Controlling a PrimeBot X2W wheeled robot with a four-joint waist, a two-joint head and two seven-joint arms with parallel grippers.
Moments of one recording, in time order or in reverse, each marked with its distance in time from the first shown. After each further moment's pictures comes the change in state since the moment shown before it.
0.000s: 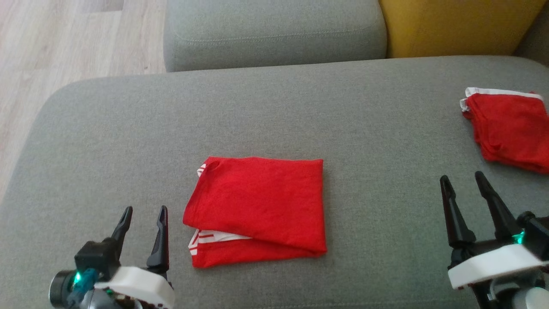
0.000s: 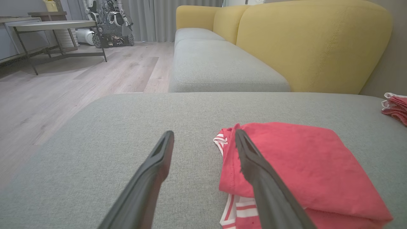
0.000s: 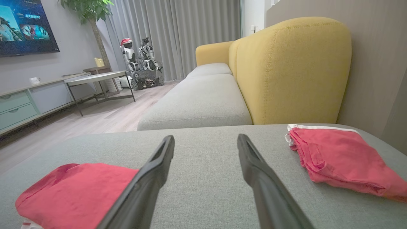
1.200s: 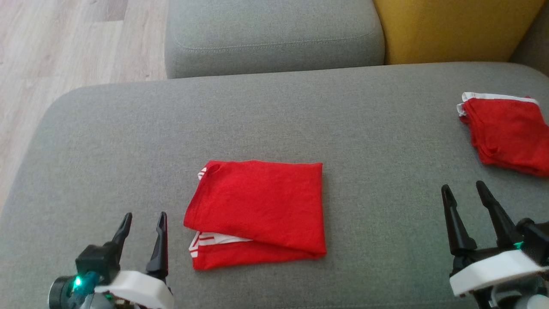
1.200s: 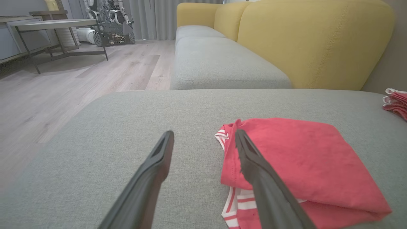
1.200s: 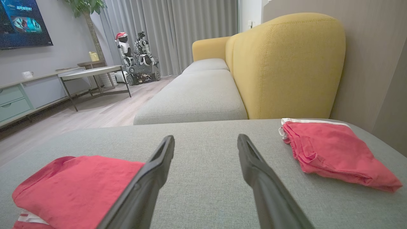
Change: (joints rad) left arm 0.016 0.023 -0.021 -0.004 -0.016 0.023 0.014; right arm 0.031 0.005 -0.014 -0.004 -0.018 0.000 0.023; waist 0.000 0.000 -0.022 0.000
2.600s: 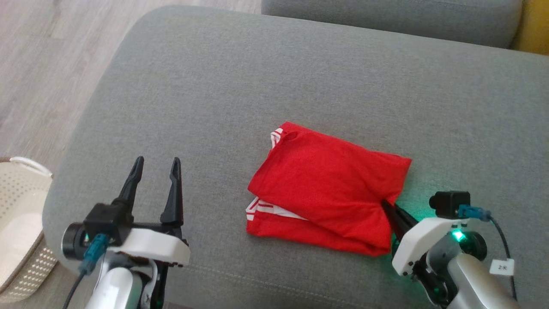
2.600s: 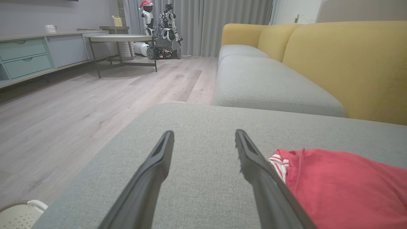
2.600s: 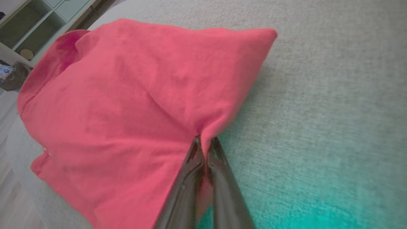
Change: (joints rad) left arm -0.193 -0.039 -0.050 0.033 0.016 -0.004 -0.096; right arm -0.372 -0.005 0.314 0.649 0.267 0.000 0.108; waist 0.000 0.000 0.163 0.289
